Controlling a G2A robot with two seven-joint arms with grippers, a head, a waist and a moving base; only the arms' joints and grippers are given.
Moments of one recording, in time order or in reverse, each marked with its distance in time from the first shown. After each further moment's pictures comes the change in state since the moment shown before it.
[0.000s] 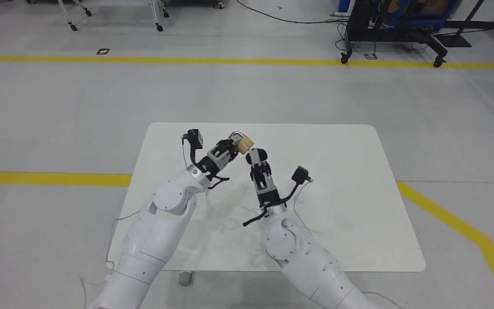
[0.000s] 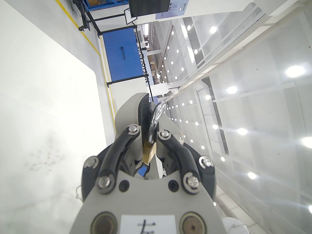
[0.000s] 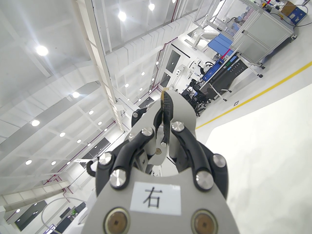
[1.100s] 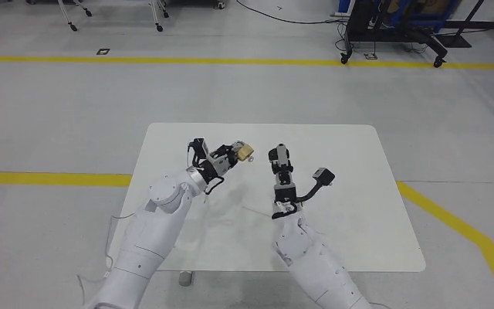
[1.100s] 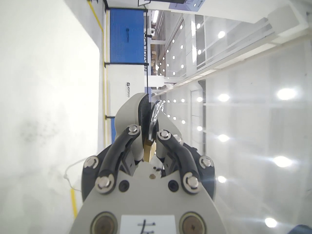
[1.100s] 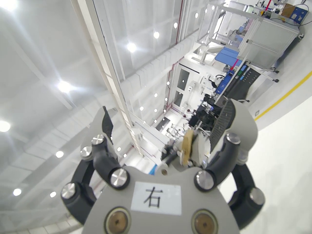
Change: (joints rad) left arm -0.036 -0.010 -0.030 0.120 -0.276 0.266 -0.209; right arm -0.111 0.005 0.162 -0.153 0.184 -0.145 0.045
